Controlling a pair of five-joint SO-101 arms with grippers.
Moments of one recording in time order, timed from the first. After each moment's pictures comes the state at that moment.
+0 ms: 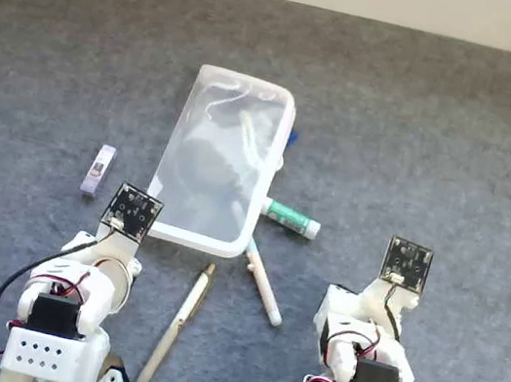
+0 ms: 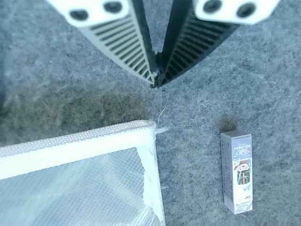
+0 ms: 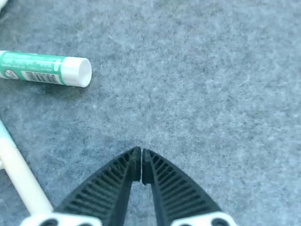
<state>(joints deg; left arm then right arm) -4.7 -96.7 96.0 66.0 -11.6 2.6 -98.5 96.0 62.5 -5.0</state>
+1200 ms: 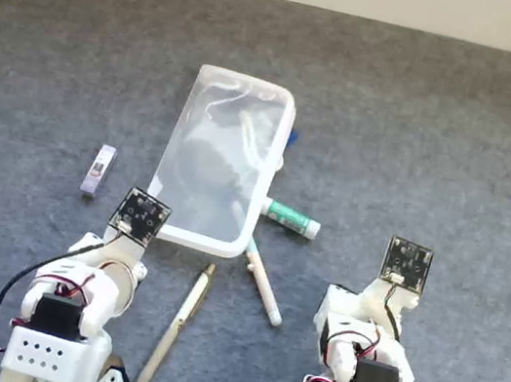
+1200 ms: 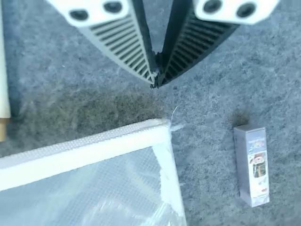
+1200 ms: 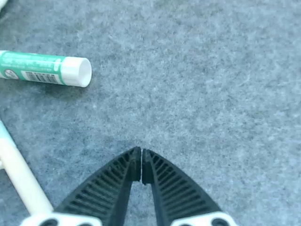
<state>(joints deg) -2.0 -96.7 96.0 66.6 -11.6 2.6 -98.5 96.0 62.5 -5.0</state>
